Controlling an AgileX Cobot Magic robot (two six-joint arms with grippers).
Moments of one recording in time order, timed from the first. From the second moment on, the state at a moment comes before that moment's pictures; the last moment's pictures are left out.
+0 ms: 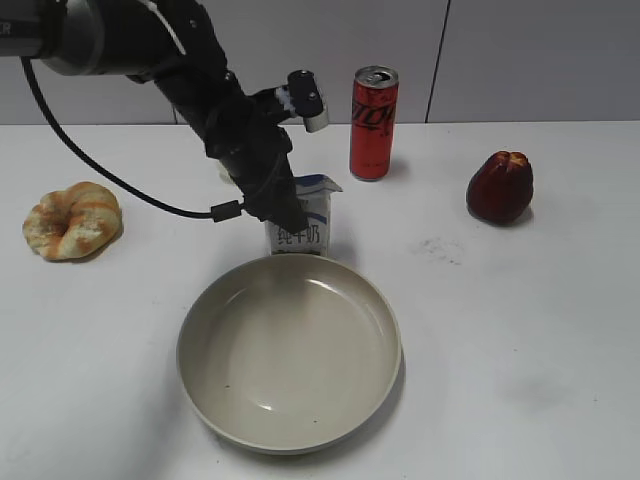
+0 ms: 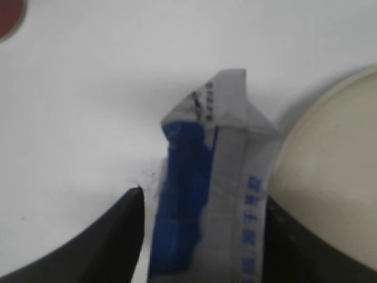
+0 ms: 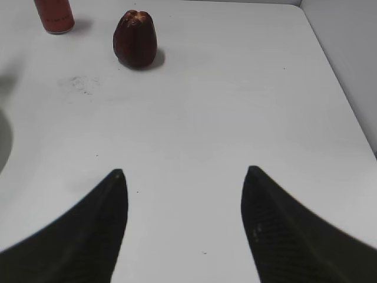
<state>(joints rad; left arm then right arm) -0.51 2.22 -1.74 -0.57 0.93 1.25 0.03 -0.01 -0.42 0.02 0.94 0.00</state>
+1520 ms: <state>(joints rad) -0.14 1.26 -1.17 -0.18 1.22 0.15 0.03 -0.01 -0.42 0.02 0.94 0.00</state>
